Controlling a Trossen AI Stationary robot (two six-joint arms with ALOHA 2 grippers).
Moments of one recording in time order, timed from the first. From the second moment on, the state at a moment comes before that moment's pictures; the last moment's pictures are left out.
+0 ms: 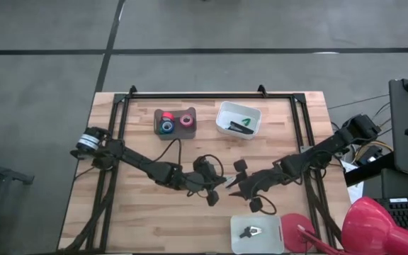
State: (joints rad) left arm -0.33 1.79 1.15 0.21 -0.44 -0.55; right arm 0.44 1.42 0.78 0.05 0.19 -0.11
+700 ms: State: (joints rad) left arm -0.33 1.79 1.15 0.24 -0.44 -0.54; right arm 0.43 1.42 0.78 0.04 0.19 -0.14
